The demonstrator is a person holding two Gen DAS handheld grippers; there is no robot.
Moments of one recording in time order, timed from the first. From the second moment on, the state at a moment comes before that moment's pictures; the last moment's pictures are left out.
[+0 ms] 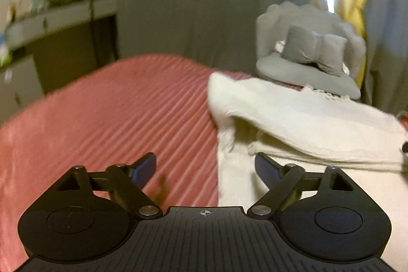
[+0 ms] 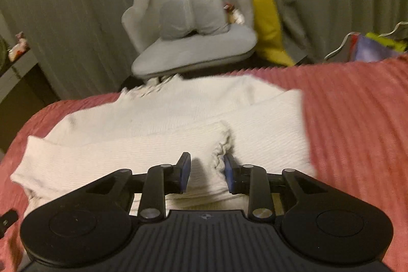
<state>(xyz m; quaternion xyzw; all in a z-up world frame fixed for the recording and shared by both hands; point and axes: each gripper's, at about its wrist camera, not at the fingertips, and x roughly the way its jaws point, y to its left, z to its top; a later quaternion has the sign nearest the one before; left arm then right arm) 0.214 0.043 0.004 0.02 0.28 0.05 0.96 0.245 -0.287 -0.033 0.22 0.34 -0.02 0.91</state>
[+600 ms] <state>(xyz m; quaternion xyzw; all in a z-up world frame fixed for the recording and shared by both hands) 0.274 0.024 -0.002 0.08 0.30 0.05 0.95 0.234 -0.307 -0.013 0.09 0.30 -0.10 0.94</state>
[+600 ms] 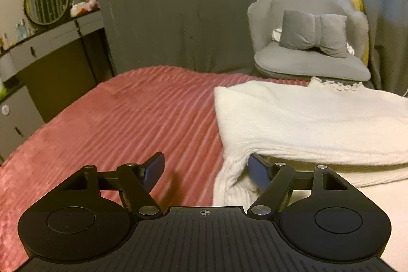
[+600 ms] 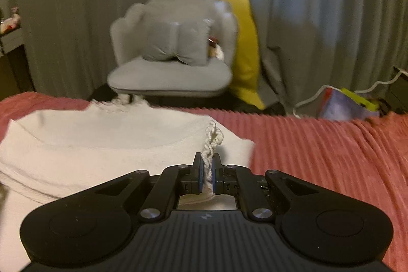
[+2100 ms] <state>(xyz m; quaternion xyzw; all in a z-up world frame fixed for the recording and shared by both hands) 0.344 -0.041 -0.029 0.13 0.32 0.01 0.94 0.273 -0.226 -0.042 0.02 0.30 0.04 0.95</state>
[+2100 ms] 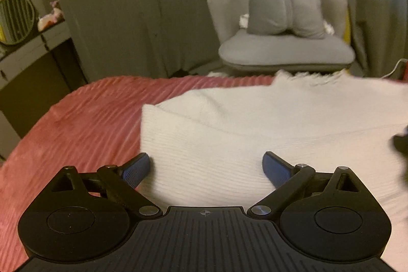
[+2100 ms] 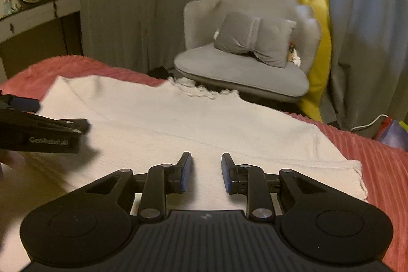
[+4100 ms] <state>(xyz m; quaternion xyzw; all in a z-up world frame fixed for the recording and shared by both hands) 0.071 0.112 0.005 -0.07 0.53 -0.07 0.84 -0.052 -0.320 -0.058 0.33 0.48 0.03 0.81</state>
